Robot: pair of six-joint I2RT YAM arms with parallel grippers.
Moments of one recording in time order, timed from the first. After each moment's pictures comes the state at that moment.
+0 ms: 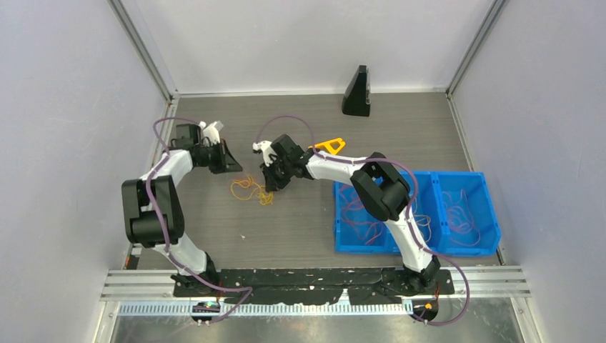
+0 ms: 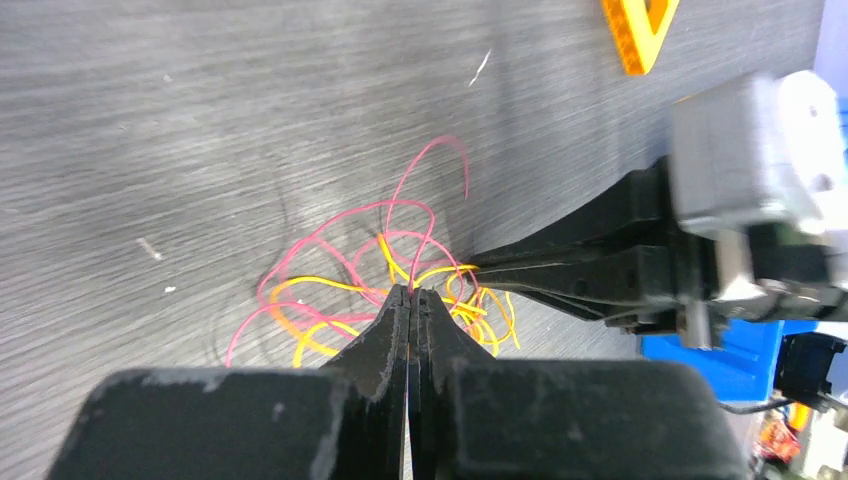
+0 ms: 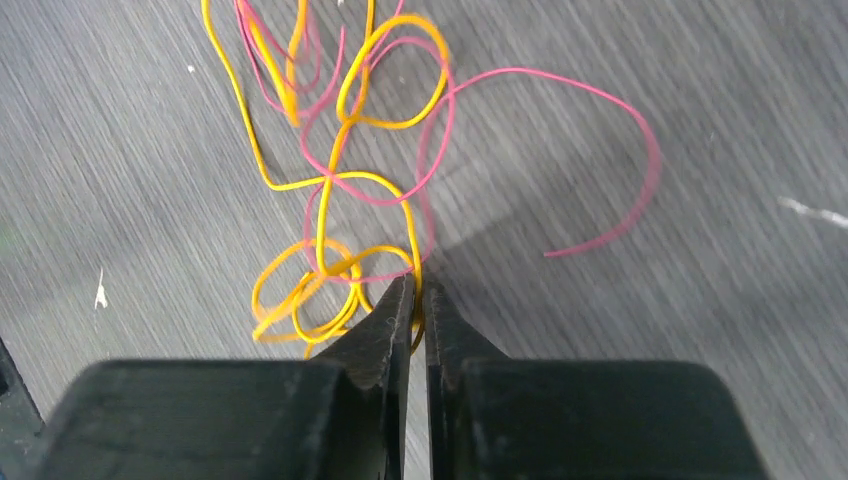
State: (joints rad) left arm 0.13 1.68 1.03 -0.40 0.72 -0.09; right arm 0.84 2.25 1.64 -0.23 -0.38 0.08
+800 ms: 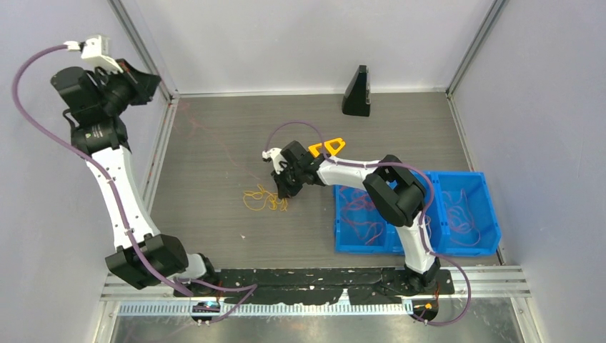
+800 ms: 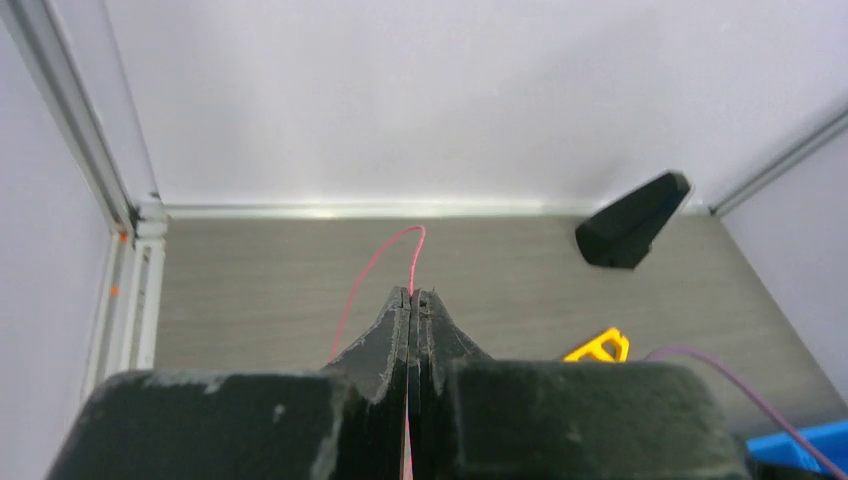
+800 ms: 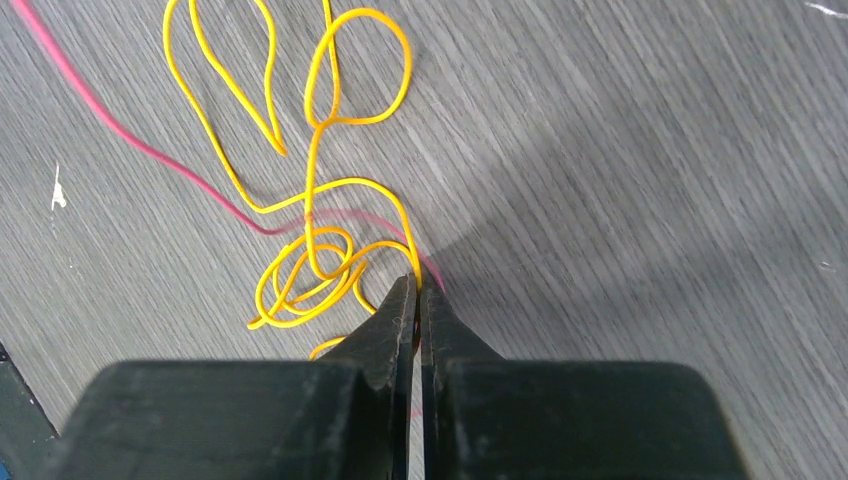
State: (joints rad) left arm 0.45 1.37 1.64 -0.41 0.71 -0.20; right arm 0.83 2.09 1.42 -0.23 -0.33 0.02
